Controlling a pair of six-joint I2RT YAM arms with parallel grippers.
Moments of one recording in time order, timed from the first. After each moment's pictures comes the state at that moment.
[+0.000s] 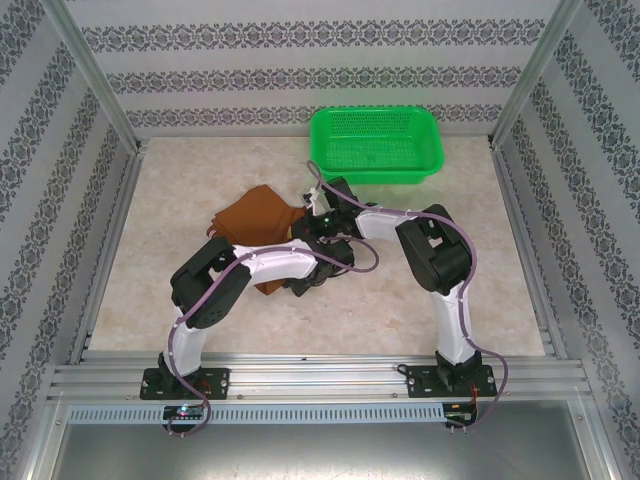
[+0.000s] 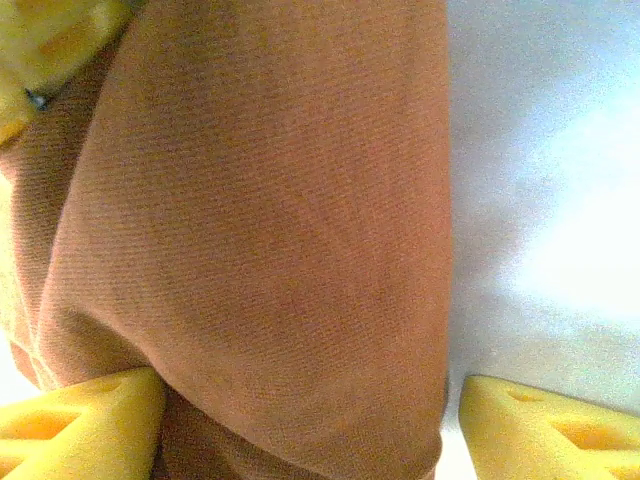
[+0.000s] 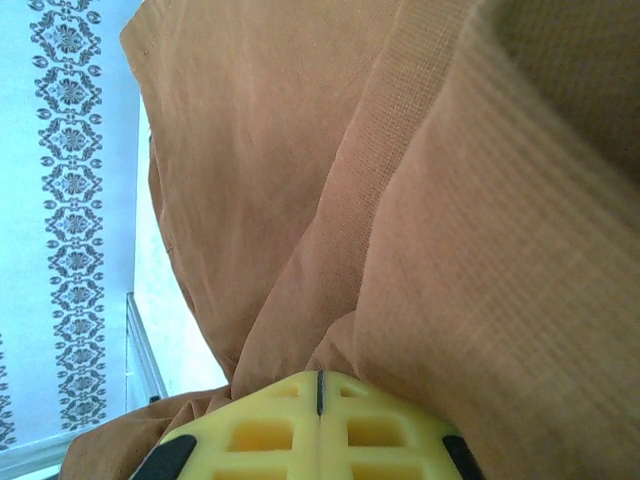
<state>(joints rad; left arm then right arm) -0.88 2.03 1.35 -0.99 -0.62 -0.18 0.54 2.13 1.33 -0.02 -0.77 0.69</state>
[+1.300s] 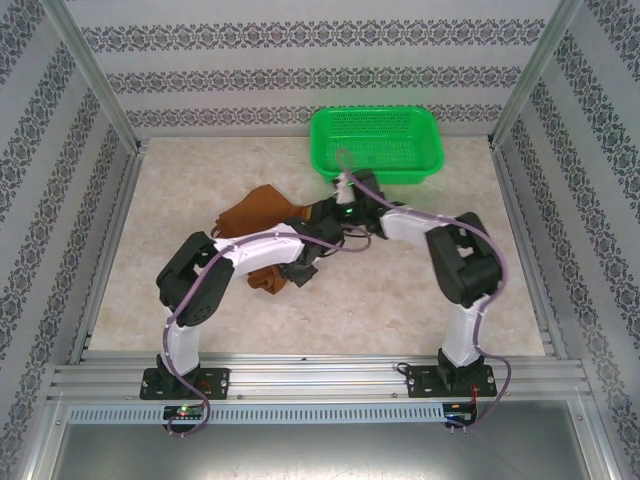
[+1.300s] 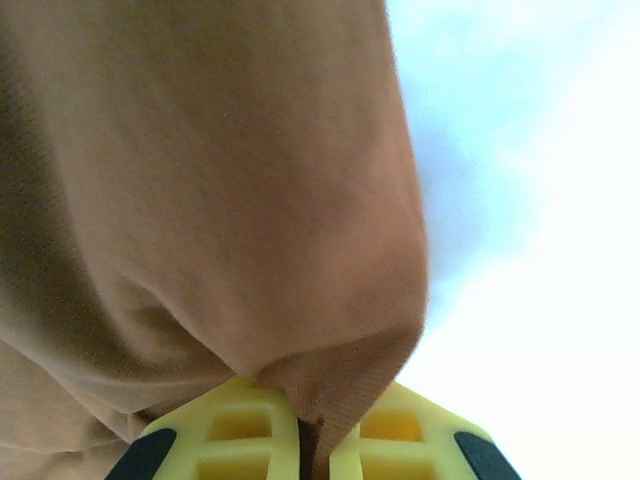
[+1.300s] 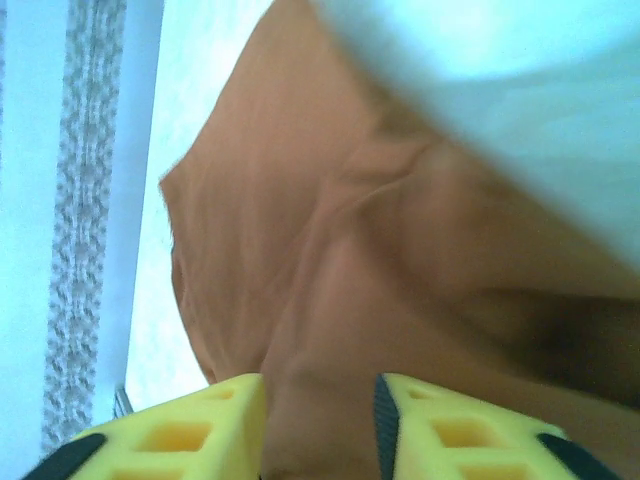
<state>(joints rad) -0.77 1.94 1.37 -0.98 -0.25 -0.05 0.39 1.89 1.16 0.03 -0.64 0.74</state>
